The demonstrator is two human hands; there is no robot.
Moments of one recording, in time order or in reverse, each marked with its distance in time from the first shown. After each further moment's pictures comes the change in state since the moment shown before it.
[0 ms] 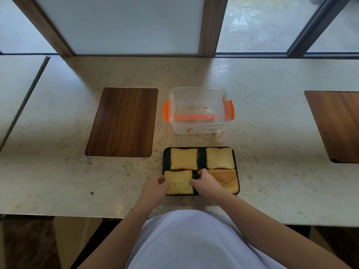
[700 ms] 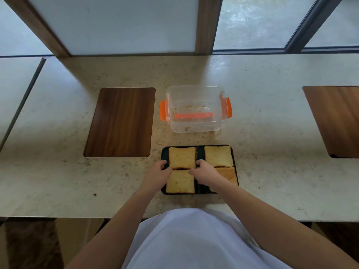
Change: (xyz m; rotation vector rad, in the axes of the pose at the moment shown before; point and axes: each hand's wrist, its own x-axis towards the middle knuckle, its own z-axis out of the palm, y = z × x) left_hand 0.021 0.039 -0.007 -0.010 -0.050 0.013; right_hand 0.017 -0.019 -0.018 0.030 -0.010 -0.013
